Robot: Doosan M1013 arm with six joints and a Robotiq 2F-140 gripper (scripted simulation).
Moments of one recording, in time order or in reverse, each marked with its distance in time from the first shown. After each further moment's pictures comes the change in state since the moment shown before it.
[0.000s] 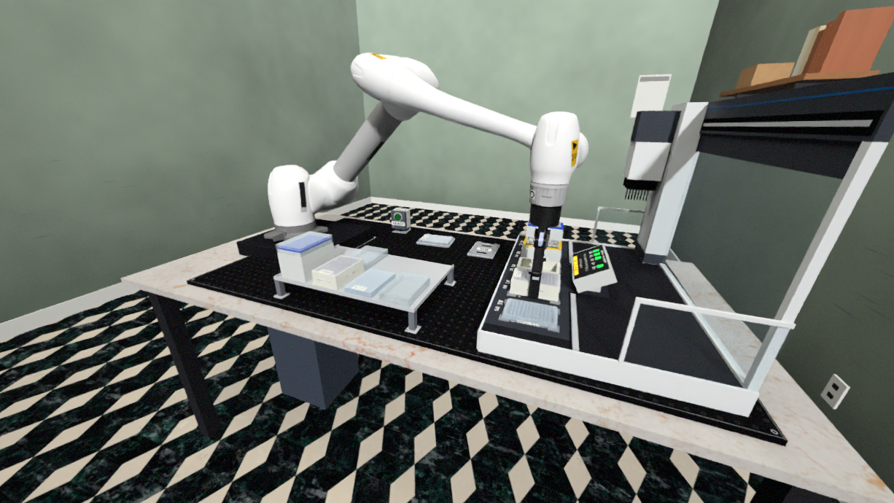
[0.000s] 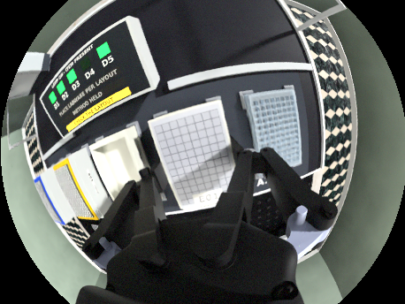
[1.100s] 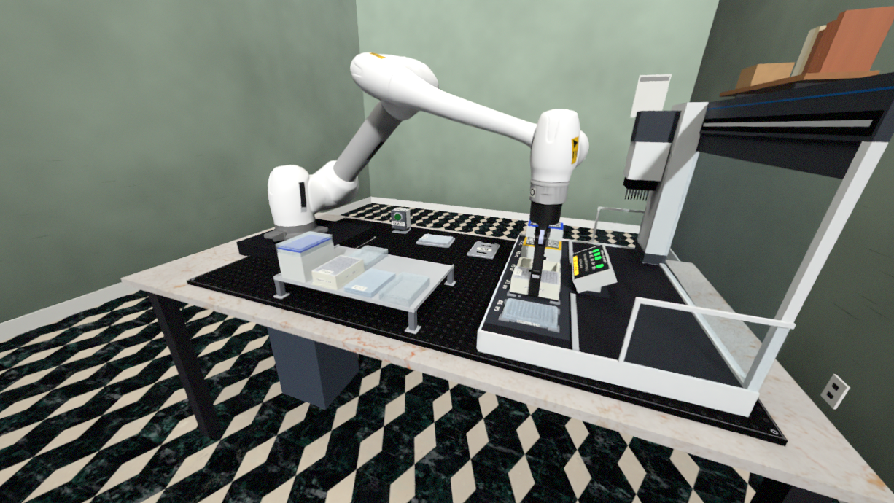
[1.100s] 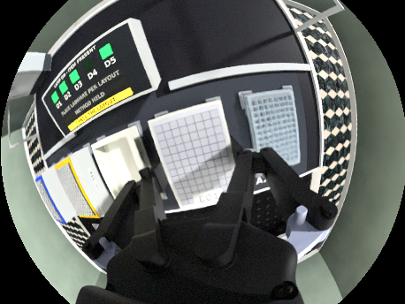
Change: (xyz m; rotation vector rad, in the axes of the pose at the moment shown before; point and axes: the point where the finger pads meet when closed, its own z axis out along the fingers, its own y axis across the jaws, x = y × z) arm 0.000 0.000 -0.005 0.000 0.000 0.000
